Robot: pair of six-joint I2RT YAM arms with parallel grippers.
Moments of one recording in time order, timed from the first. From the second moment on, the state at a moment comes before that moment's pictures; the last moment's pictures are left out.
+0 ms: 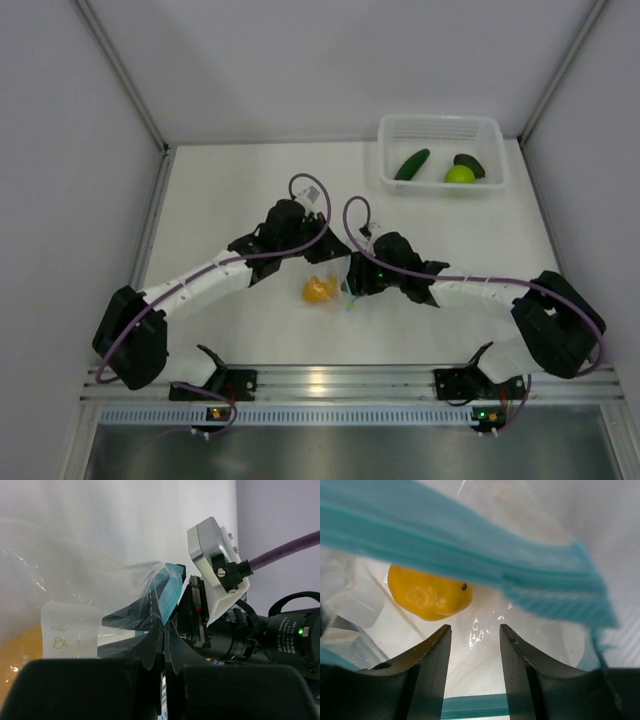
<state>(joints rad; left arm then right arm) -0.70 1.37 0.88 -0.03 0.27 -0.93 0.78 1.45 0.66 0.09 -0.22 0.56</state>
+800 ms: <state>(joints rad) -0.72 1.58 1.07 -0.09 0.45 -0.76 0.78 1.19 0.71 -0.32 0.26 0.42</state>
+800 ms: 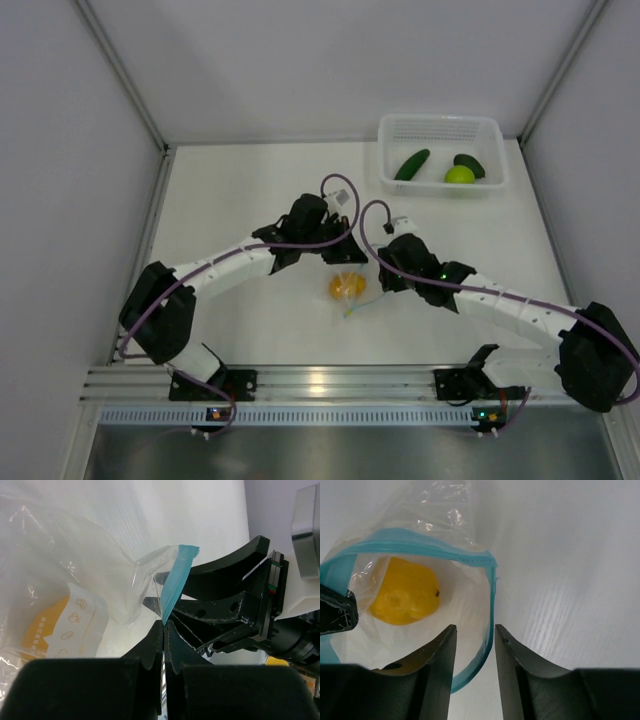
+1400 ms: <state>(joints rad) -0.73 1.49 0.96 -0.09 0.34 -0.80 0.84 1.00 0.61 0.00 0.10 0.36</state>
